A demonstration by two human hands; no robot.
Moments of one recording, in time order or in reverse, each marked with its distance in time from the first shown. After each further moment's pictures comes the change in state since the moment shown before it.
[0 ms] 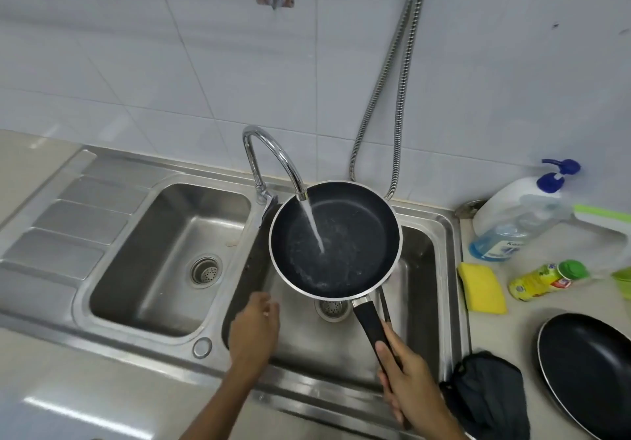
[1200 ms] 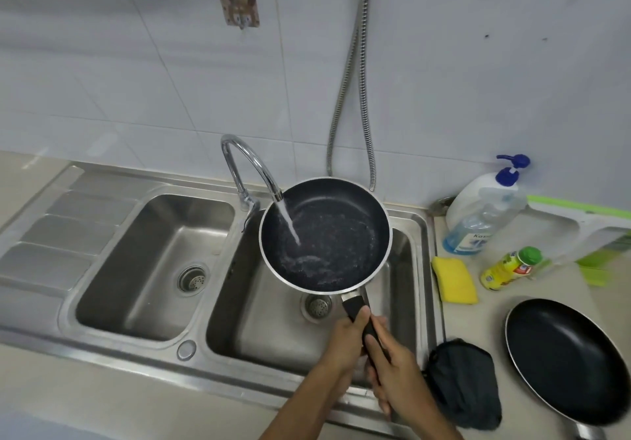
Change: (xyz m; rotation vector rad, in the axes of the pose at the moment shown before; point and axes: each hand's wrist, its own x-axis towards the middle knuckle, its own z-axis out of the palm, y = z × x) left_hand -0.096 0.132 0.083 -0.873 -0.731 -0.329; right_hand -0.010 0.004 -0.021 -0.080 0.002 -0.103
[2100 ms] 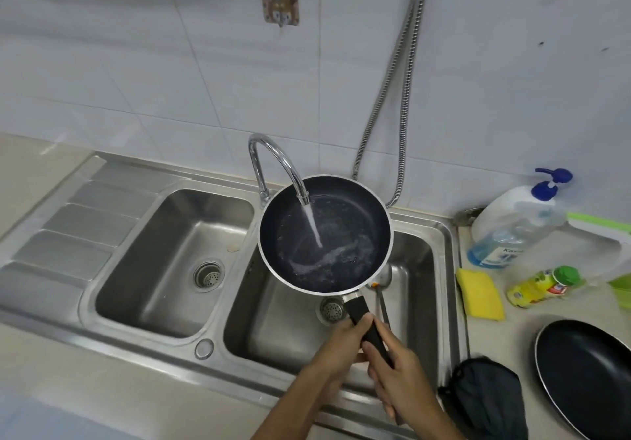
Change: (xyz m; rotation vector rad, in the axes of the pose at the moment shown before) left_hand -0.006 0.020 -0.051 0.106 -0.102 -0.032; right_hand 0.014 -0.020 0.024 0.034 -0.029 -0.015
